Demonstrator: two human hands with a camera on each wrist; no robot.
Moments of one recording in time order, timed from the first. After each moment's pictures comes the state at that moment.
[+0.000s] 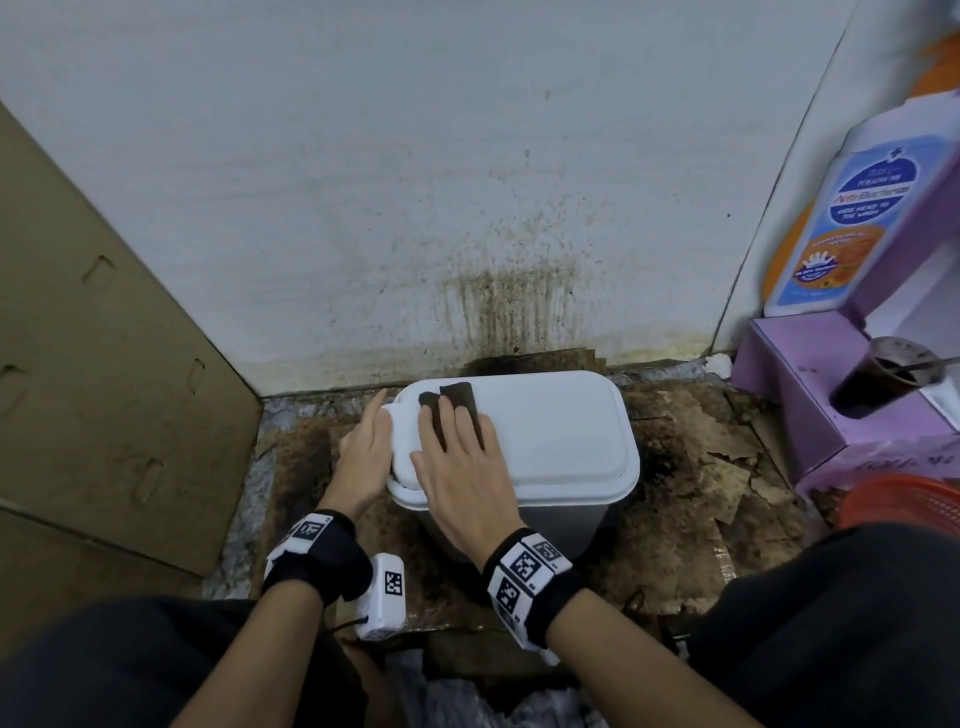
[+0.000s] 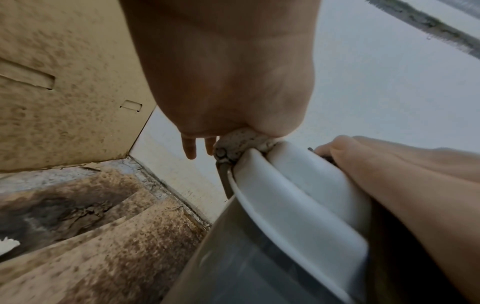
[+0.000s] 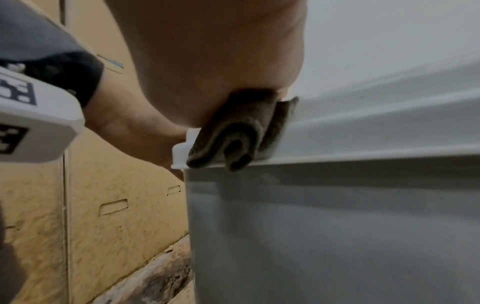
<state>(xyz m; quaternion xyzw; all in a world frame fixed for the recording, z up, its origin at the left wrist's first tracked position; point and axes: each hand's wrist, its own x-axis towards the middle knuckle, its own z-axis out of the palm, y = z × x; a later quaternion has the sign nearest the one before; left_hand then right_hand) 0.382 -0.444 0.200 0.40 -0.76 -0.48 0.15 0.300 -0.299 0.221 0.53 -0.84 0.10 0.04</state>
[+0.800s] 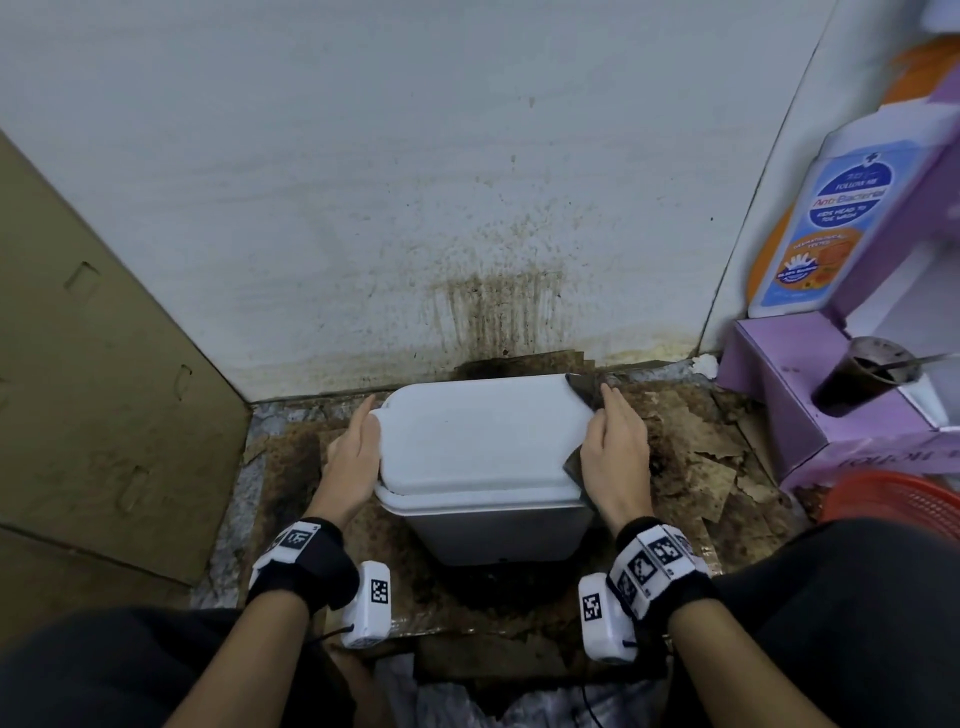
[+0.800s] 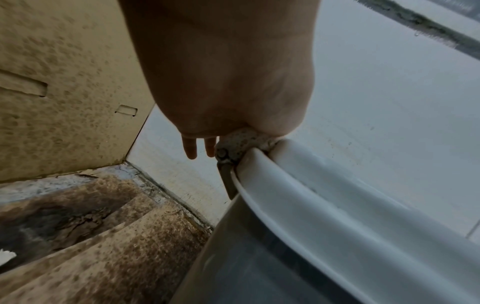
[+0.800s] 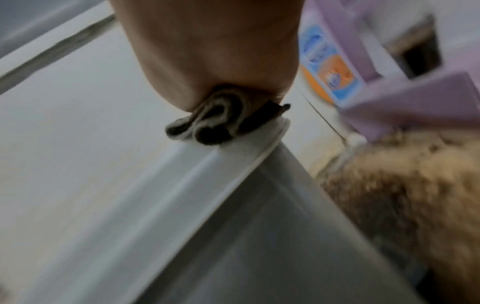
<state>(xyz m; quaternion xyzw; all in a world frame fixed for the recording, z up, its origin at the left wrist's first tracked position) 0.387 -0.450 0.197 0.42 -0.76 -0.49 0.12 0.189 -0.201 0.212 0.21 -0.87 0.44 -0.05</state>
